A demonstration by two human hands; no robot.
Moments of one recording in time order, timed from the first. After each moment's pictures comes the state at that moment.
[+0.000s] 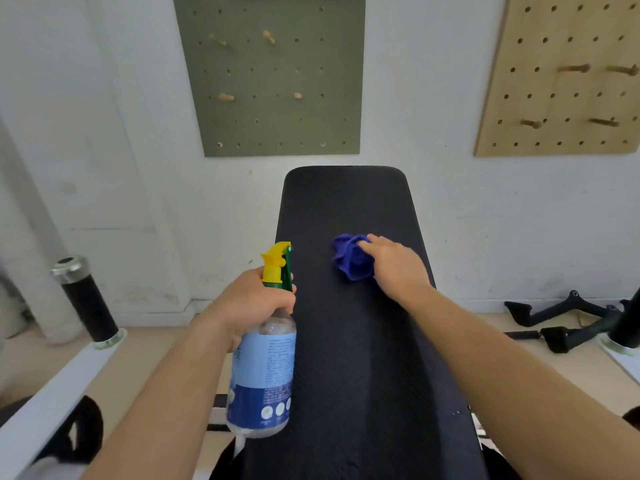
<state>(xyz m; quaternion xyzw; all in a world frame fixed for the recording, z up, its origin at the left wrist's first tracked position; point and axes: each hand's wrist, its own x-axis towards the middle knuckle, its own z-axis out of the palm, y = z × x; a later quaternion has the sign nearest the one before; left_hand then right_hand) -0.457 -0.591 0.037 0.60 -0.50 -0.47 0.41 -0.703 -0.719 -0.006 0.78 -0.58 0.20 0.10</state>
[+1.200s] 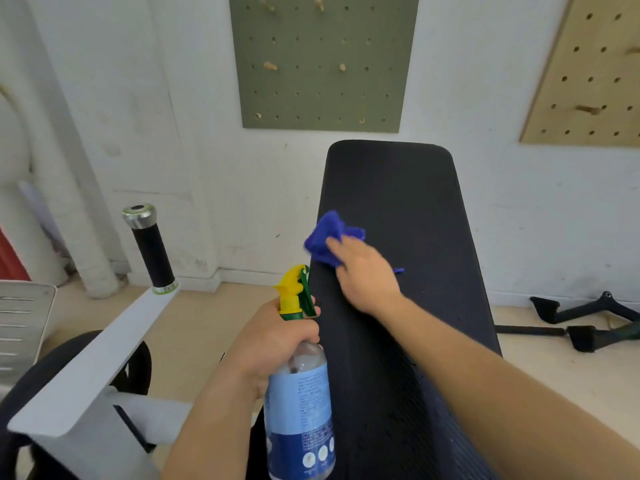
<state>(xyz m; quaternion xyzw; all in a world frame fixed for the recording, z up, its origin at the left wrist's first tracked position) -0.428 -0.519 -0.033 0.58 -0.41 -0.53 0.47 -0.584 -0.669 -0.048 0.84 -0.47 0.26 0.03</state>
